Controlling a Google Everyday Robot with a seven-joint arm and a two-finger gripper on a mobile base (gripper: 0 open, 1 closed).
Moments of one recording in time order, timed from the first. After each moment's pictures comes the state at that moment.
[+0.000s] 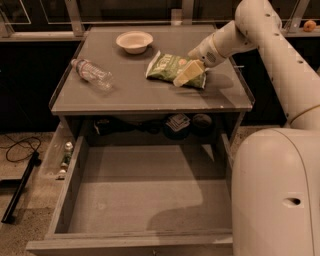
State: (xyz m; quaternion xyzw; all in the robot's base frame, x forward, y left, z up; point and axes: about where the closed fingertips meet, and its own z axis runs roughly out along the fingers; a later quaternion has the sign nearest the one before) arm 0.780 -0.110 0.853 -0.51 0.76 0.18 0.36
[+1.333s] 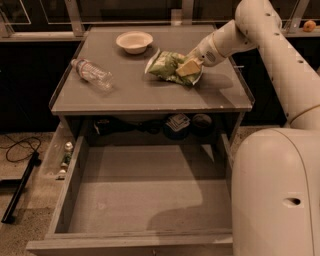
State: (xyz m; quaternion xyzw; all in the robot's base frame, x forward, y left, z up) arm 0.780 -0.110 0.853 -0.51 0.76 0.18 0.36
